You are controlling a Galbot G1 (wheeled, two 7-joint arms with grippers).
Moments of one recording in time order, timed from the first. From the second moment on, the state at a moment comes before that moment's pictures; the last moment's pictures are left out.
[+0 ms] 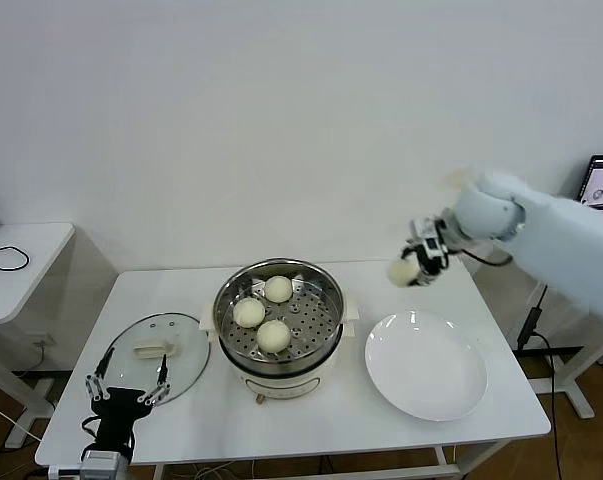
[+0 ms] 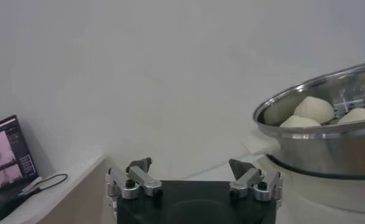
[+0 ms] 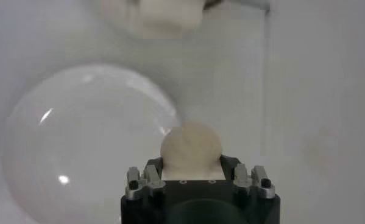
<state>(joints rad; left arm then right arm) 1.73 -1.32 -0.68 -2.19 0.10 0.09 -0.11 0.51 0.74 -1.05 1.53 0.13 -0.46 -1.05</state>
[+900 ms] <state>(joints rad) 1.74 -1.34 -0.70 -2.20 0.10 0.09 -0.11 0.42 1.09 -1.16 1.45 0.39 -0.70 -0.81</state>
